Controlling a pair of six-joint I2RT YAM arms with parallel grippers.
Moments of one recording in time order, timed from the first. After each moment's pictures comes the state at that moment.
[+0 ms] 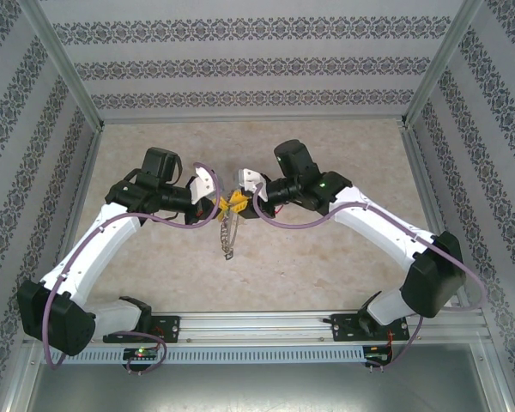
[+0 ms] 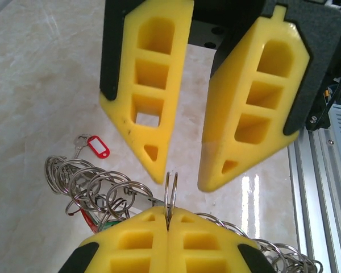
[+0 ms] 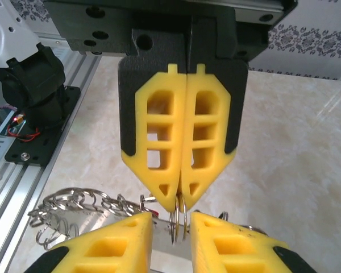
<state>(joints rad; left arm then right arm) -0.33 1.23 1.14 -0.76 0.82 0.66 0.68 1.49 1.27 -0.42 -0.80 -0.60</state>
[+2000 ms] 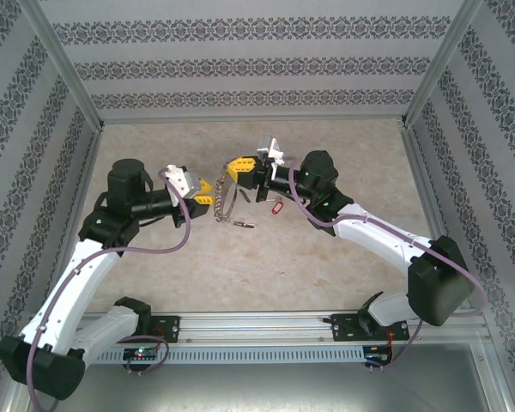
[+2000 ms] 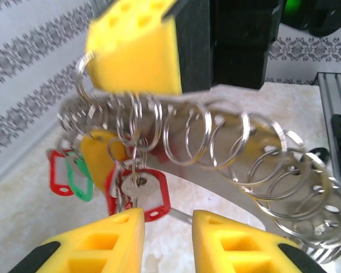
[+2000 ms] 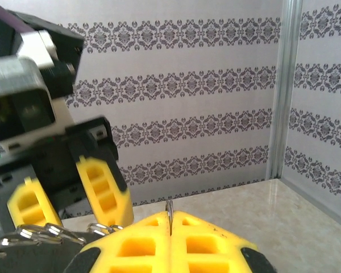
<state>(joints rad) -0.26 0.94 0.98 -0.44 0.80 0.46 0.65 1.42 0.98 0.60 -0.69 0.16</state>
